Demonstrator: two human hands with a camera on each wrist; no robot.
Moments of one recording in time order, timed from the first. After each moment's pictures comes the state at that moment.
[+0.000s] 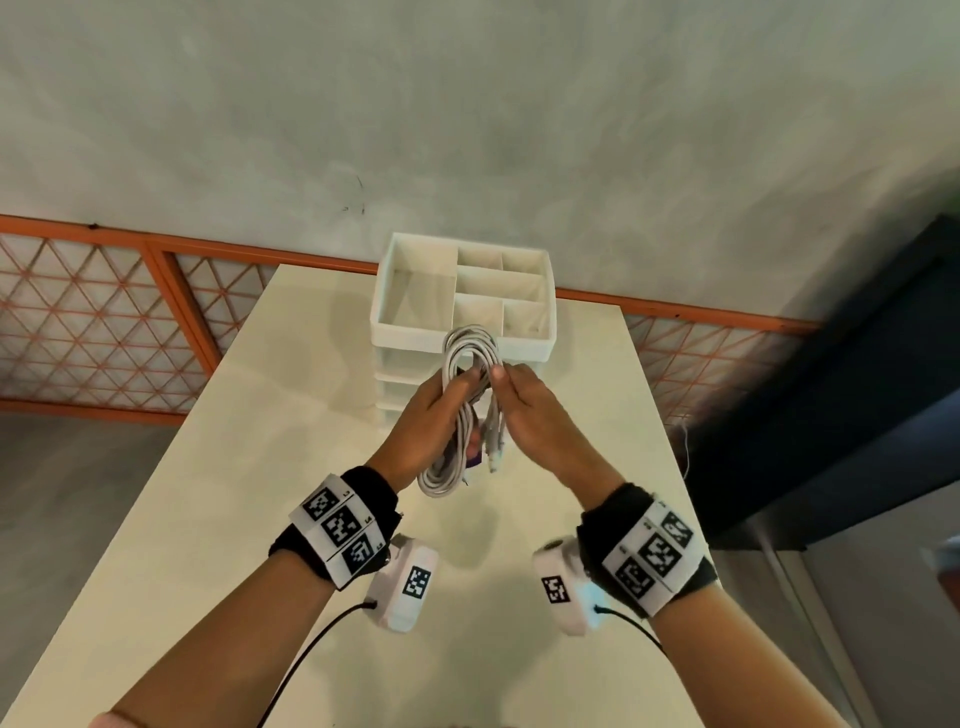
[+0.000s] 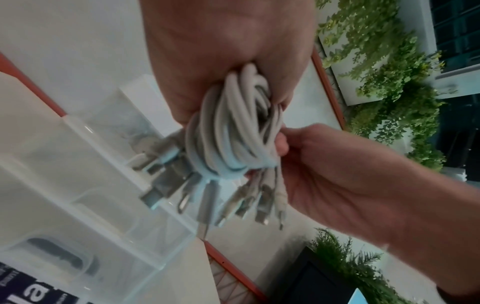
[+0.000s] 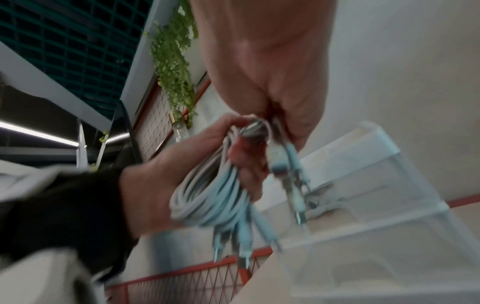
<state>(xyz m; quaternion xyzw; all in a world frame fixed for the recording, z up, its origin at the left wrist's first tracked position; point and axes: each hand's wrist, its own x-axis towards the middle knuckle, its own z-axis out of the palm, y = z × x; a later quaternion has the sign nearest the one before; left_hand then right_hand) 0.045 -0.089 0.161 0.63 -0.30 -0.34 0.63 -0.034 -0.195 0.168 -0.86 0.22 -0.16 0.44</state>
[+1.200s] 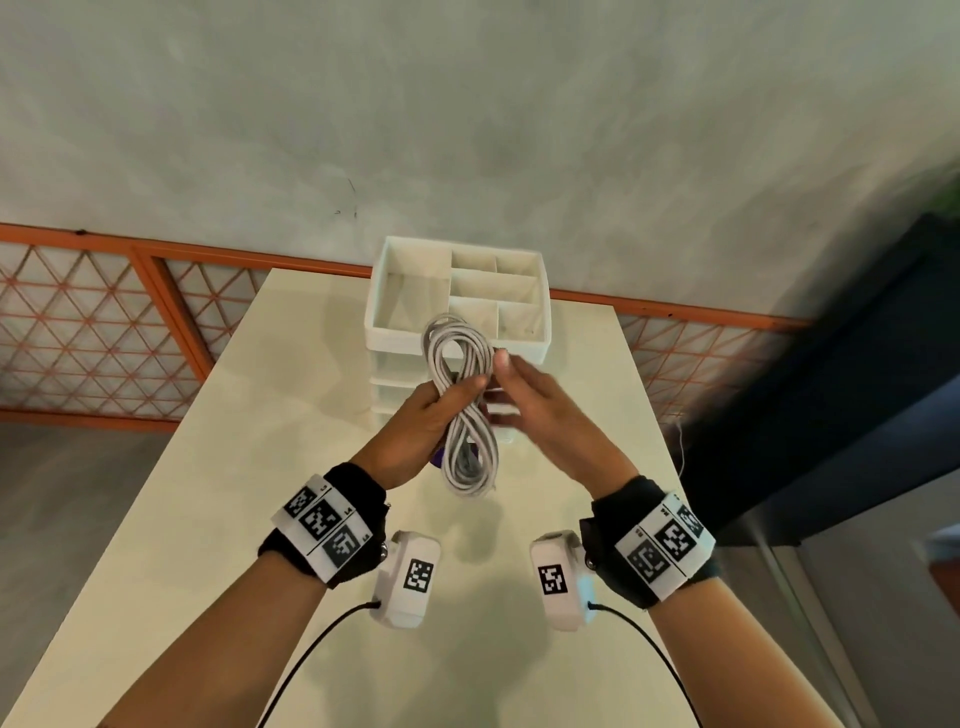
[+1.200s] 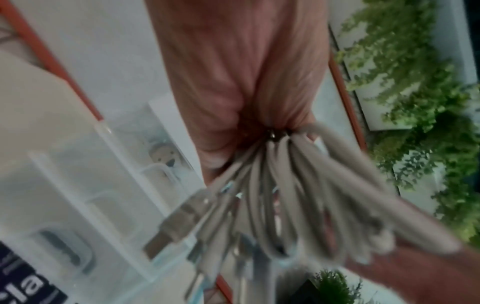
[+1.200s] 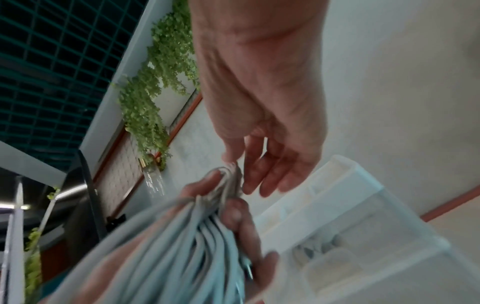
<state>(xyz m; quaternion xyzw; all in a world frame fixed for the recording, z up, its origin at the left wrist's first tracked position) 0.058 -0.088 0.155 0.56 -0.34 -0.42 0.64 -0.044 -0.201 0.179 -0.74 0.19 -0.11 0.64</state>
